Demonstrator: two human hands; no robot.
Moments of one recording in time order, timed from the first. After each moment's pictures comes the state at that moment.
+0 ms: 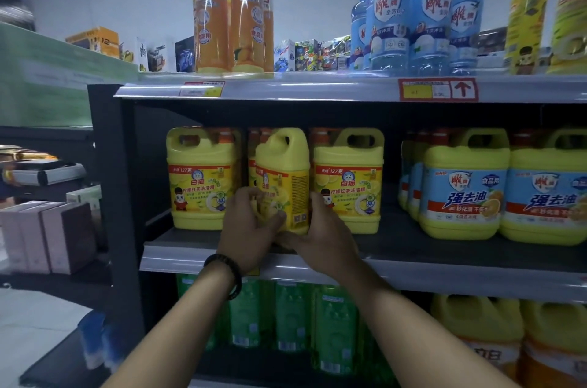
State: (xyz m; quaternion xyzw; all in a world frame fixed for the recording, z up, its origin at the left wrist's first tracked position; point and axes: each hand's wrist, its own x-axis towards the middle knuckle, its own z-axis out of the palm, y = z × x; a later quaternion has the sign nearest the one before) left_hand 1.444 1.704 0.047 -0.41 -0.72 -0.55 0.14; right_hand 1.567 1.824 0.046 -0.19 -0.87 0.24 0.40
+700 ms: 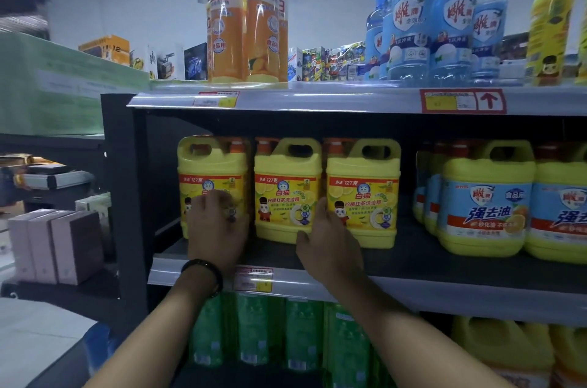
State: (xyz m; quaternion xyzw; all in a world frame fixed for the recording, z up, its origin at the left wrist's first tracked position) left_hand 1.380 1.676 0.051 -0.31 -0.77 -0.48 0.28; right_hand 1.537 1.820 0.048 -0.30 -0.88 0.09 0.37
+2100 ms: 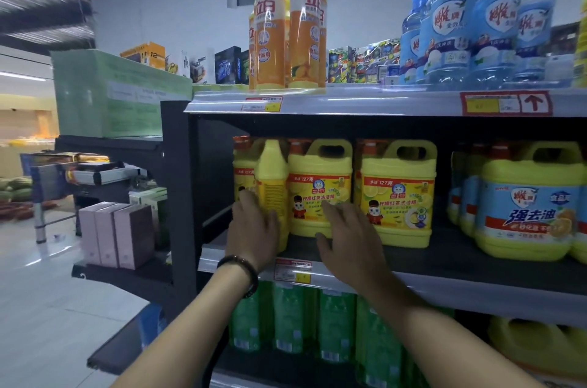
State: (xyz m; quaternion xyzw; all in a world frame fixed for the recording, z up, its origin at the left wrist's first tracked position) left_hand 1.419 1.642 0.067 -0.32 -0.77 -0.50 0.22; right_hand 1.530 1.807 0.040 -0.17 -0.90 -0.01 0.39
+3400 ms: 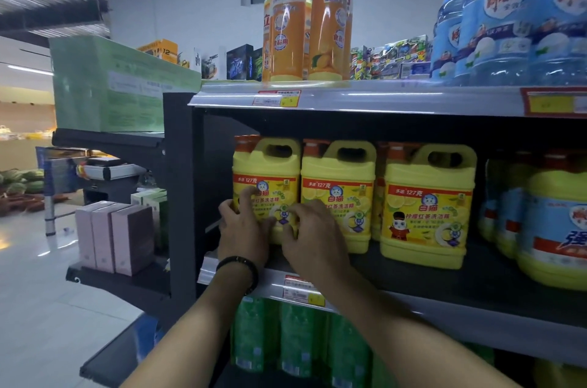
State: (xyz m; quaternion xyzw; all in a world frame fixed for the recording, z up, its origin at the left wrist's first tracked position) left_hand 1.344 1.661 0.048 -0.25 -0.81 -0.48 0.22; right_hand 1.453 1.756 0.062 -0.13 -0.88 0.14 0.43
